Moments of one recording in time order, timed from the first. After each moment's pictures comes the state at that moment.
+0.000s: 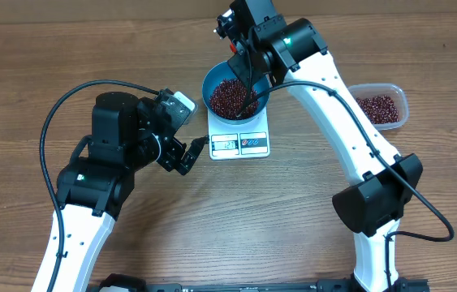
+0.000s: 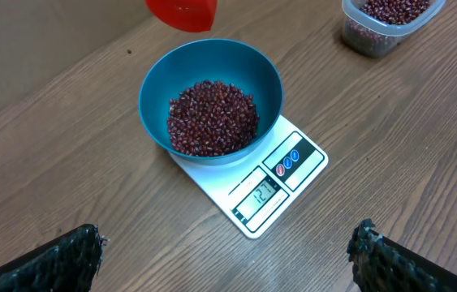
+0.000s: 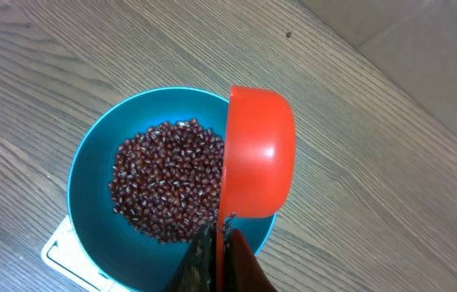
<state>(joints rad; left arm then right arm) -0.22 1.14 1.08 -0.65 0.35 0.36 0.51 2.13 2.27 -1.15 0.08 -0.20</state>
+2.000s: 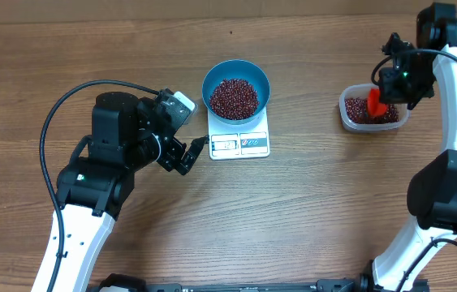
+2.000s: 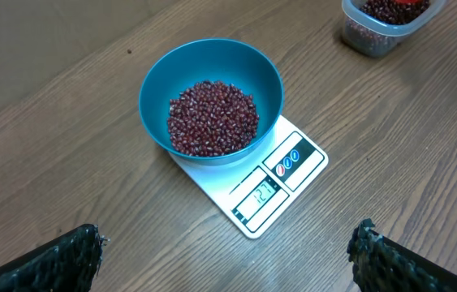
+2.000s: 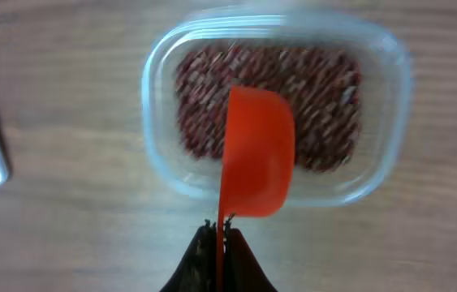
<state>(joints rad) -0.22 1.14 1.08 -0.65 0.35 0.36 -0.18 2.03 1.97 -1.40 -0.11 -0.24</state>
